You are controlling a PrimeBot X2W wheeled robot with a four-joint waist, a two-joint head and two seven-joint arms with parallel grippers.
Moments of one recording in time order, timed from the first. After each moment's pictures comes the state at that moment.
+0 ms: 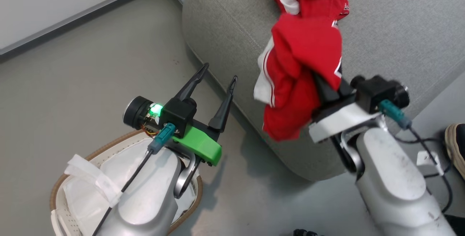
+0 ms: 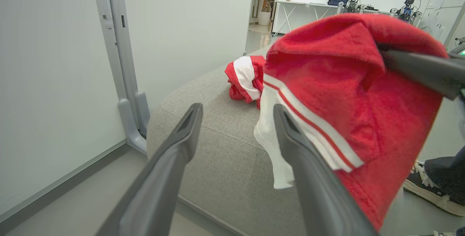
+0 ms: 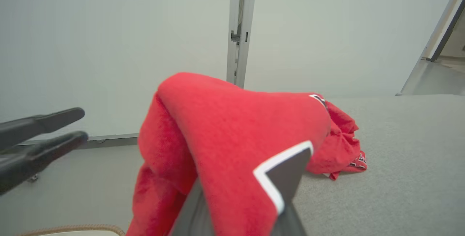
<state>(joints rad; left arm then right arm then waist) -0.52 0.06 -0.52 0.40 -0.22 -0.13 -0.26 -0.48 -0.05 0.25 0.29 0.19 0.13 -0.26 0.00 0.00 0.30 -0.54</state>
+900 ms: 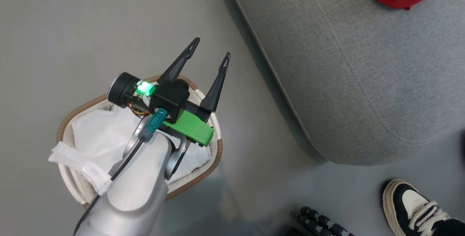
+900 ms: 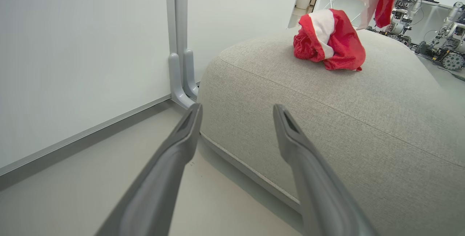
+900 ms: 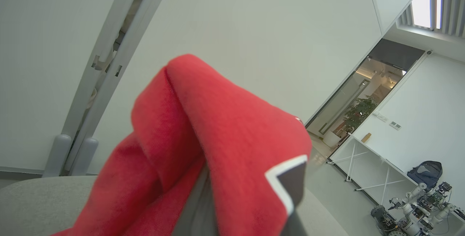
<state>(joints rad) -0.59 0.10 -0.50 0.36 -0.17 -0.13 -0.26 -1.16 -0.47 -0.08 0.62 -0.04 0.13 -0.26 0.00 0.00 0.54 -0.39</state>
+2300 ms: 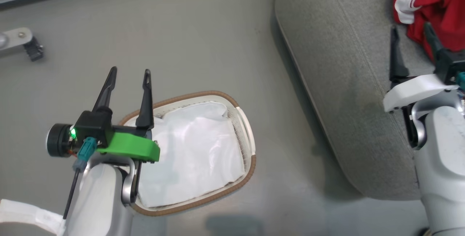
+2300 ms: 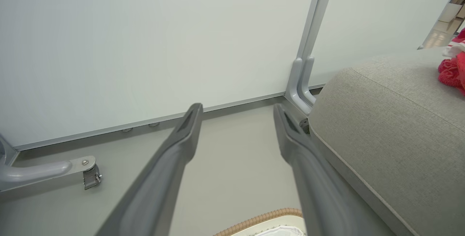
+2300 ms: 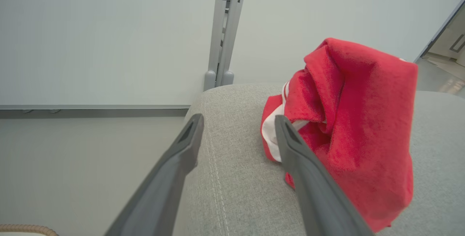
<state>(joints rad) -0.37 0.07 -0.13 0.29 -0.13 -0.10 -0.26 -0.60 -0.17 -0.11 0.49 0.04 0.13 -0.26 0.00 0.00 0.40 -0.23</state>
